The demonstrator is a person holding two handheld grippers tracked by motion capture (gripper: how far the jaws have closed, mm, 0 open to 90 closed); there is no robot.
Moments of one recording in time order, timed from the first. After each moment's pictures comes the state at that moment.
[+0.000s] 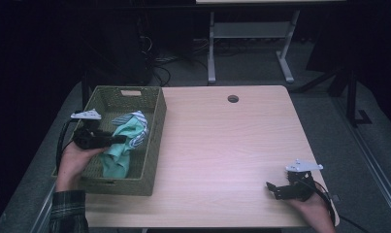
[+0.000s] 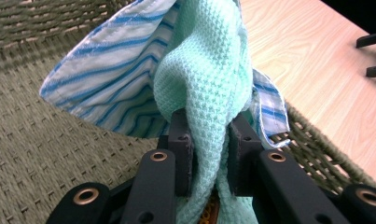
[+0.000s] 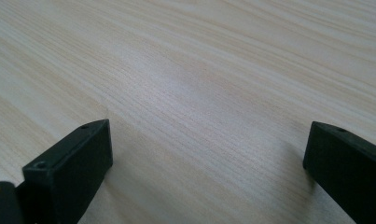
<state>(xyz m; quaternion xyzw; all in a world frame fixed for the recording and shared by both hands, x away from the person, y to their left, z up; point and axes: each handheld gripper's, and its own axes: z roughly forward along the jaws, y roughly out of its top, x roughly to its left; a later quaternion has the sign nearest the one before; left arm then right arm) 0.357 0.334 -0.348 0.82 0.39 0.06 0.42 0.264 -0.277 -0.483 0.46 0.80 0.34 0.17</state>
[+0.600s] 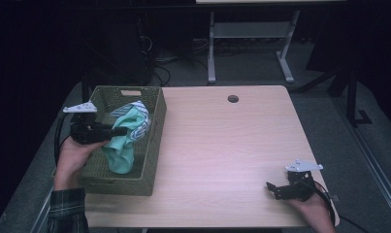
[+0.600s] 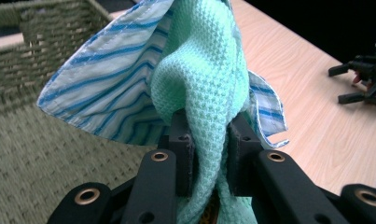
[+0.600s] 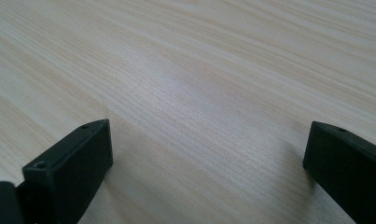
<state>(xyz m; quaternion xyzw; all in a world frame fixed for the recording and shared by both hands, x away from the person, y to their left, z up) 0.350 0.323 -0.315 0.80 0.37 0.08 0.47 0.264 -0.277 -0.483 0.46 0.80 0.34 0.17</state>
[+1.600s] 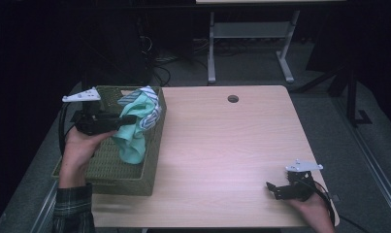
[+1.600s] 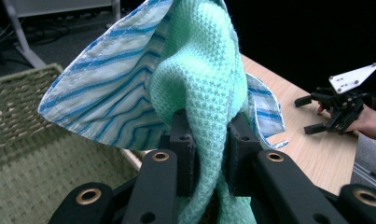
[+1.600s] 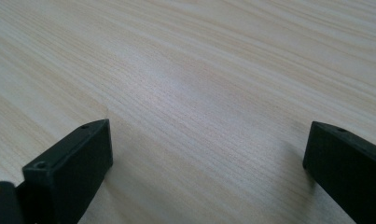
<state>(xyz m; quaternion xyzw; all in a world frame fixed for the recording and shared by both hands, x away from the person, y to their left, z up) 0.344 0.289 -0.273 0.78 0.33 0.09 0.52 0.264 -0.277 -0.483 0.46 0.80 0.34 0.17</state>
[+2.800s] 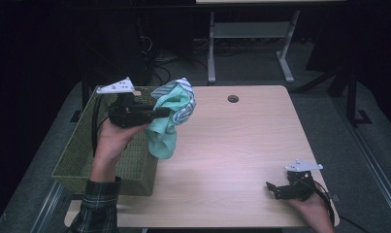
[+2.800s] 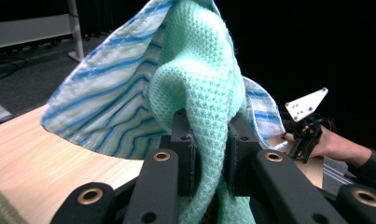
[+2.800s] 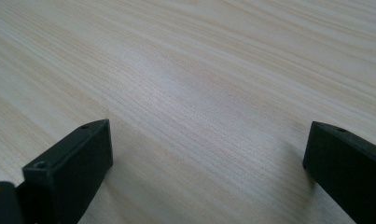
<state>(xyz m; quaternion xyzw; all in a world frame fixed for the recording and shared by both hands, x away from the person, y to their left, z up) 0.350 0.204 -0.257 0.78 0.27 0.06 0.56 0.264 -0.277 -0.483 0.46 0.80 0.34 0.17</state>
